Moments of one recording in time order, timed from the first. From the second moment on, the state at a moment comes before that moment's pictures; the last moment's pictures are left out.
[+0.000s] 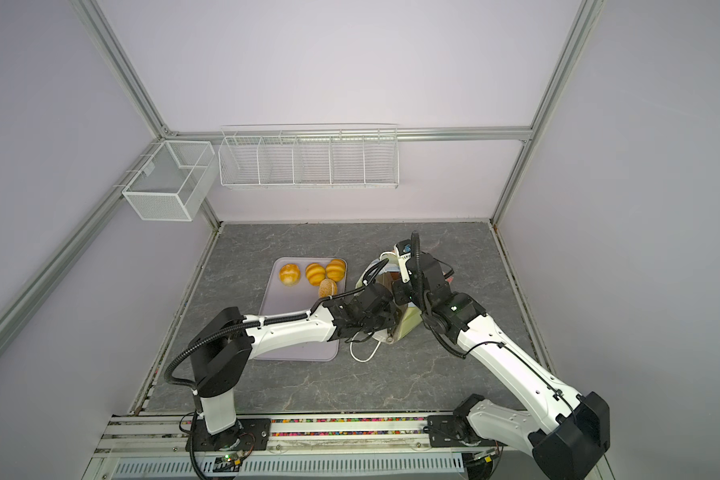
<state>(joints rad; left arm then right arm) -1.10 1.89 1.32 -0.22 -0.10 -1.12 0.62 1.13 1.02 -0.46 0.20 0.11</state>
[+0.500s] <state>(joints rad) -1.08 1.89 1.32 -0.27 -0.09 -1.11 0.63 1.13 1.02 -0.47 0.20 0.11</state>
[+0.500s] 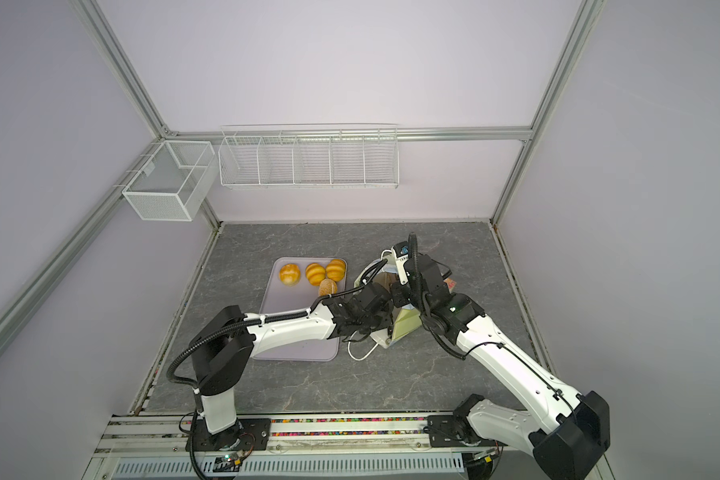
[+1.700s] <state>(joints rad) -1.13 1.86 1.31 -0.28 -0.11 -1.02 0.57 1.07 0.95 -0.43 0.00 0.07</state>
